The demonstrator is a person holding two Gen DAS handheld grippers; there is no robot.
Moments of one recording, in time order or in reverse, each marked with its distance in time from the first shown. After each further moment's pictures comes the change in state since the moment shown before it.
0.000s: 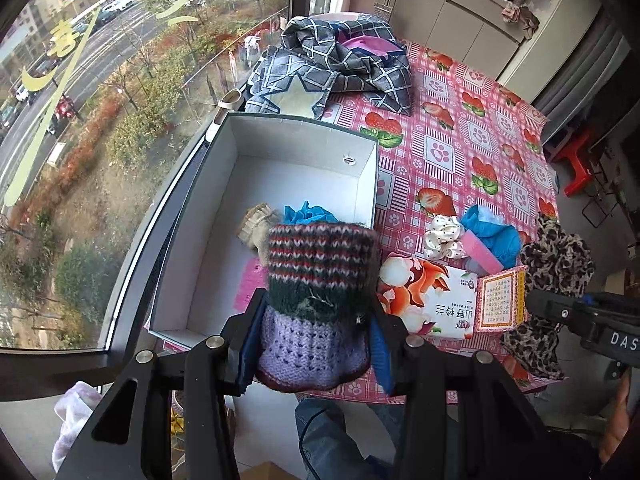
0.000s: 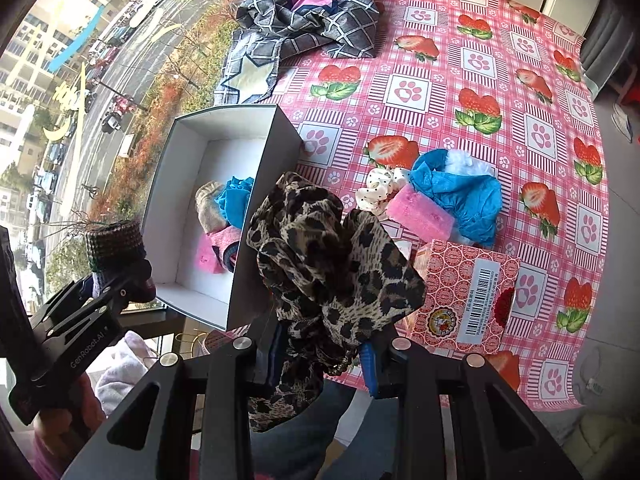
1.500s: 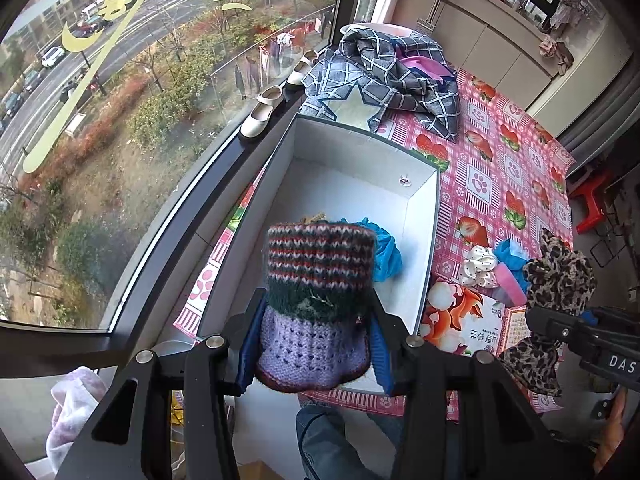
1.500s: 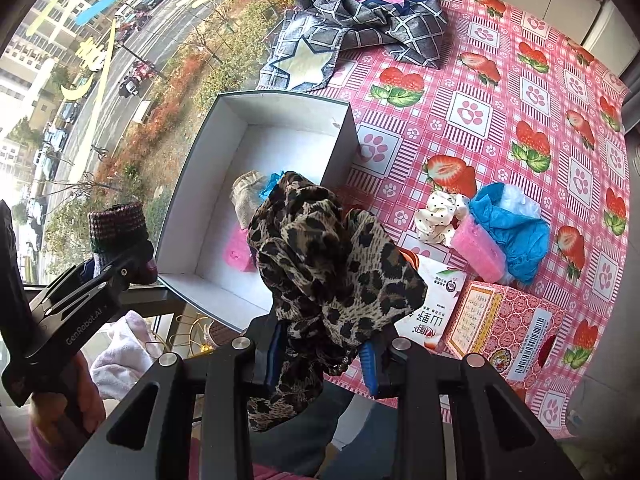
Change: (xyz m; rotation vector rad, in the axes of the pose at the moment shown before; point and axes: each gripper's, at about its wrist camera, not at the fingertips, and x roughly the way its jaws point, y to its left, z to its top) left arm -0.001 0.061 0.008 -0.126 -0.018 0.031; right arm 0.020 0.063 0.023 -0.133 0.037 0.005
